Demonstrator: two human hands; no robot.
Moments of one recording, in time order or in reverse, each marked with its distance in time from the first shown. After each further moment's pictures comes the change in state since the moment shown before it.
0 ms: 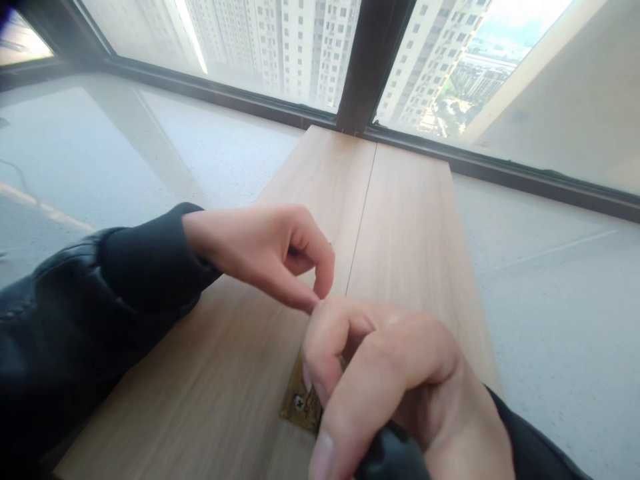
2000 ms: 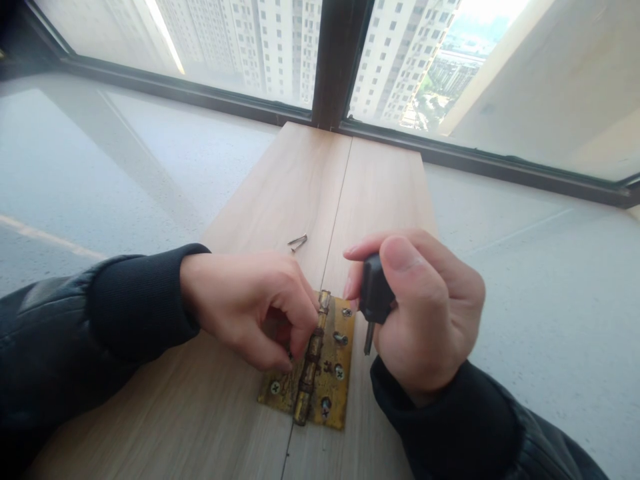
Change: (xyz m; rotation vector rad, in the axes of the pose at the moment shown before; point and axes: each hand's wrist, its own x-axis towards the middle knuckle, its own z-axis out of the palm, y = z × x) left_hand 0.006 -0.004 0.035 -0.013 -0.285 0.177; right_hand 0.013 0.002 0.014 -0.295 1.084 -0.054
